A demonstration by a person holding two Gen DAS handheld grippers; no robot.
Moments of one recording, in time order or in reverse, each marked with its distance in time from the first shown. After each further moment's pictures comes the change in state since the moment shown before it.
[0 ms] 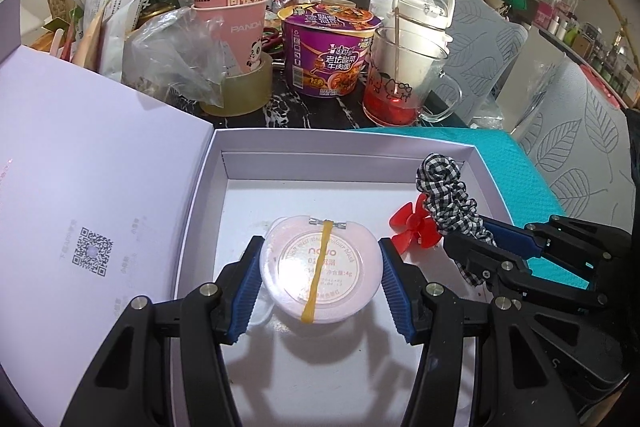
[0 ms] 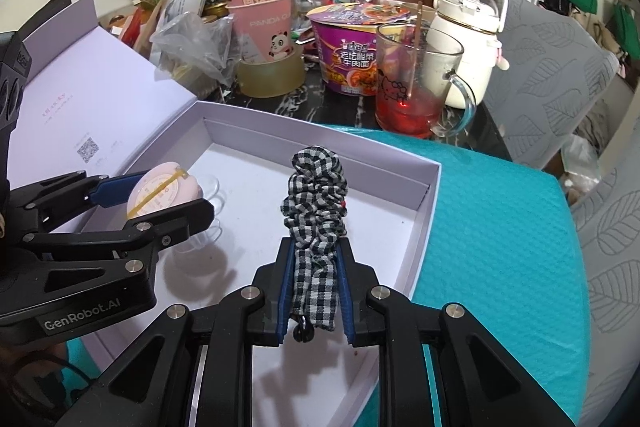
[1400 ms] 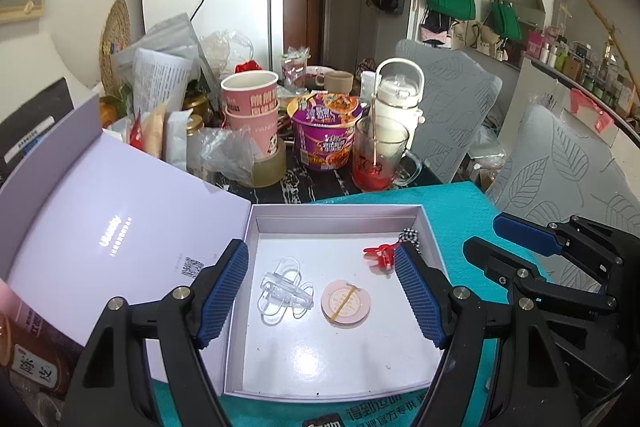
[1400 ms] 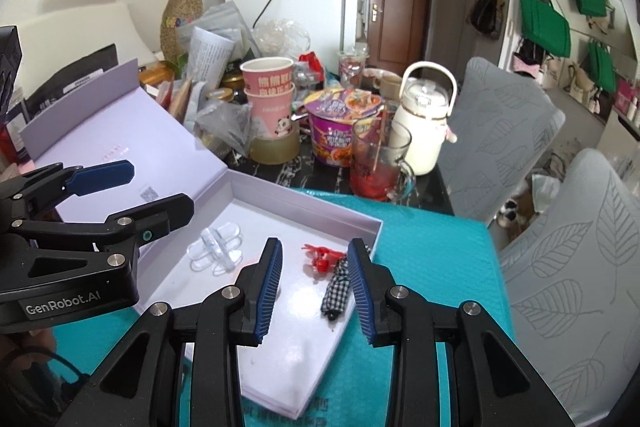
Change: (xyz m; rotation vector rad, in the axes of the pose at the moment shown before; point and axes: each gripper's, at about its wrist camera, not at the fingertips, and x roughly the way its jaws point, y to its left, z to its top) left arm -0.130 -0.033 0.009 0.032 -0.202 0.081; right arm -0.123 0.015 0.002 -0.037 -0.195 -0.070
